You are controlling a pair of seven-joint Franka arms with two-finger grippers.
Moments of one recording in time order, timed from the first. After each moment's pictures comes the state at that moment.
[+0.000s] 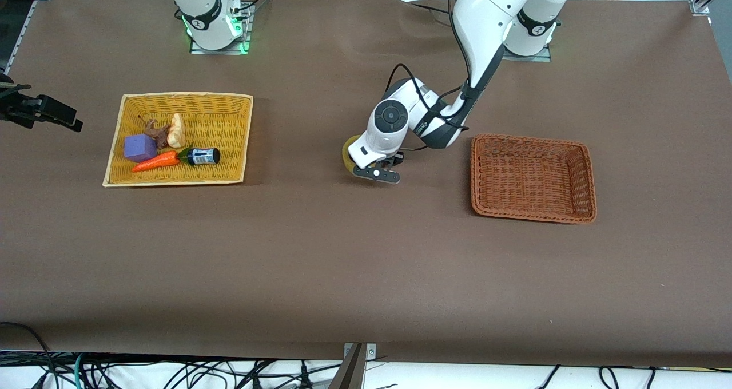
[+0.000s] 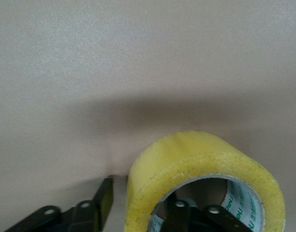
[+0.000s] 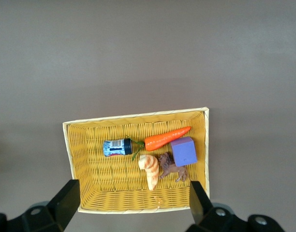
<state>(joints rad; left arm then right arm) -0.64 0.74 -0.16 -1.65 -0.07 2.36 -0.56 -0.09 0.06 0.00 -1.59 0.00 1.60 -0.02</state>
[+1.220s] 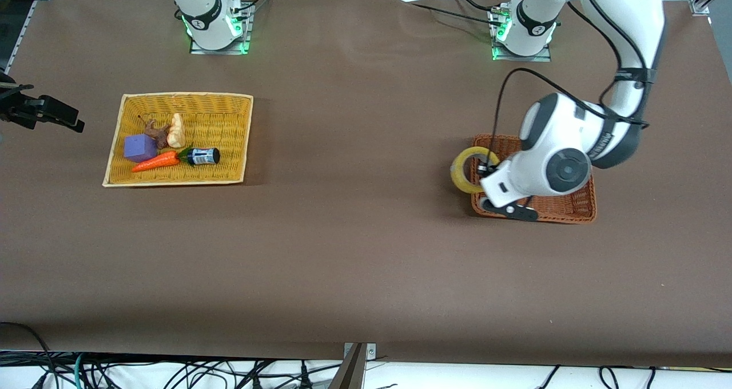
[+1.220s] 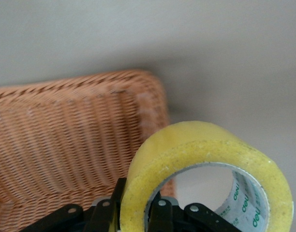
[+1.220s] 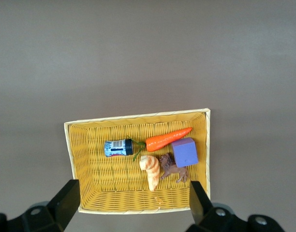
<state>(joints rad) -0.14 0.47 -0.12 -1.66 -0.06 1.79 -0.04 -0.08 0.06 0.00 -1.59 0.00 1.60 -0.02</state>
